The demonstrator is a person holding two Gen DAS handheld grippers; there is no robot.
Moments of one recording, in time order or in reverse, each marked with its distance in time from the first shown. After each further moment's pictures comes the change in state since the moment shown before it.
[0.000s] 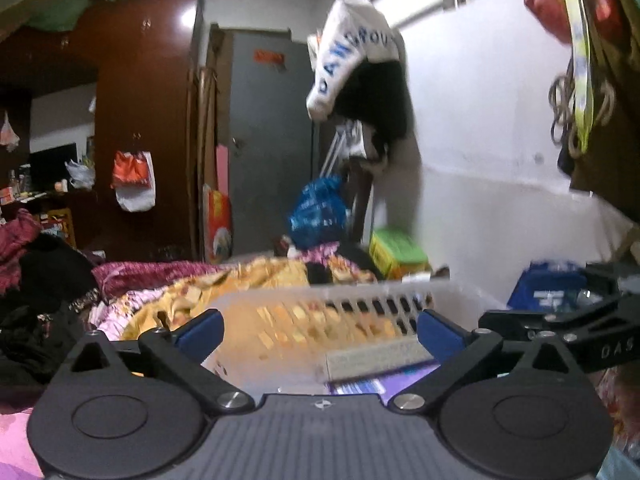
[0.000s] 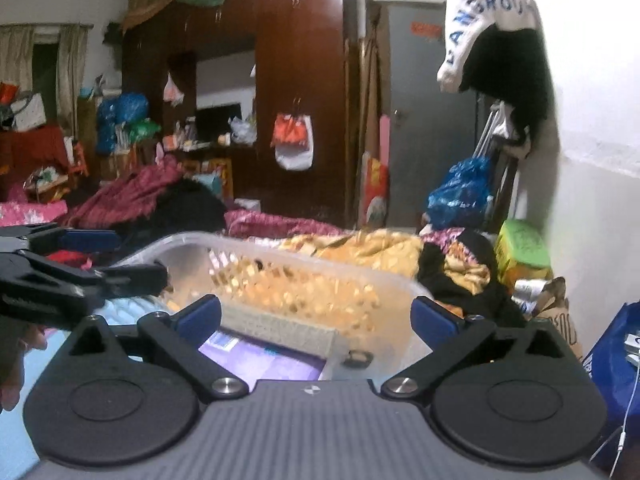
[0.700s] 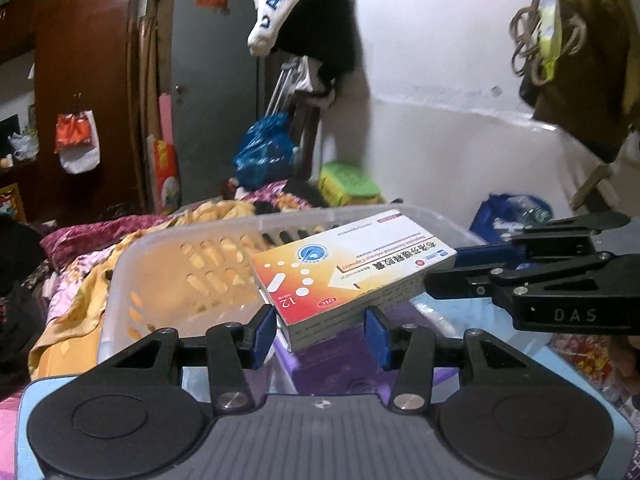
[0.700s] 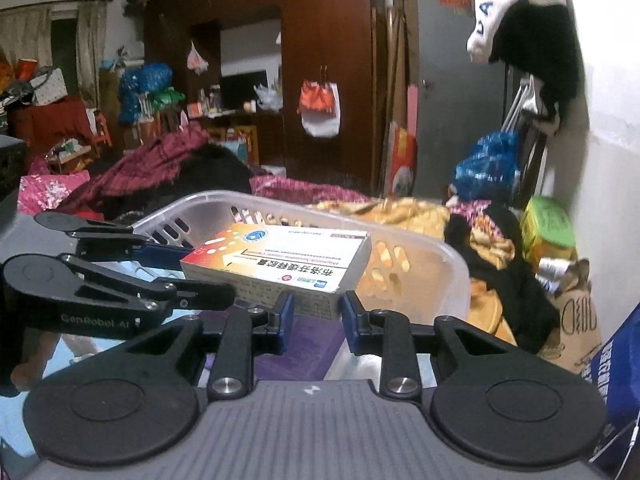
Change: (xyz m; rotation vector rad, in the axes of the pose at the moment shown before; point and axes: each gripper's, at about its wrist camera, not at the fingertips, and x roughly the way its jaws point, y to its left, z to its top) left arm 0.052 -0.020 -0.023 0.078 0.218 -0.145; right arm 0.025 0.007 -0.021 -0.031 0.125 0.081
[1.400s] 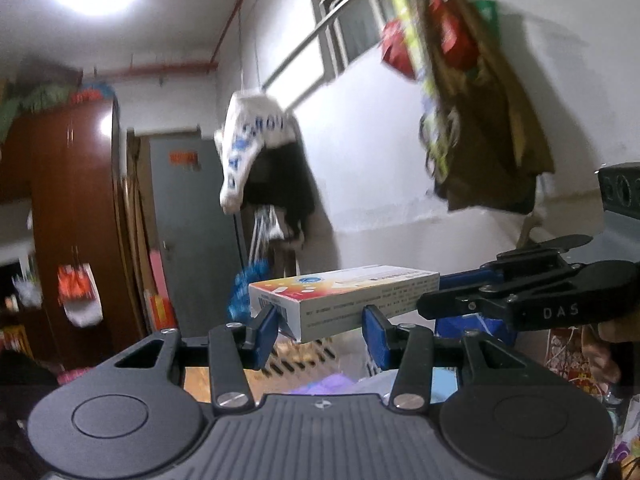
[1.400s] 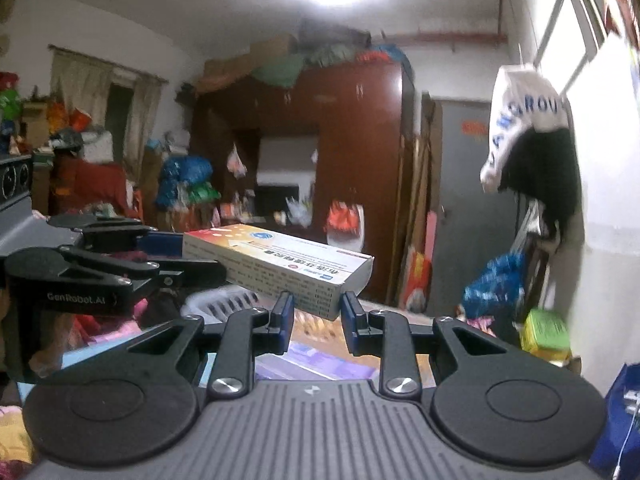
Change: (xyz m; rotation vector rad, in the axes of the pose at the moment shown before) left arm -0.111 -0.053 -0.035 0.188 -0.434 -0.021; right arm -0.083 0.022 -0.036 -0.123 -0.388 0.045
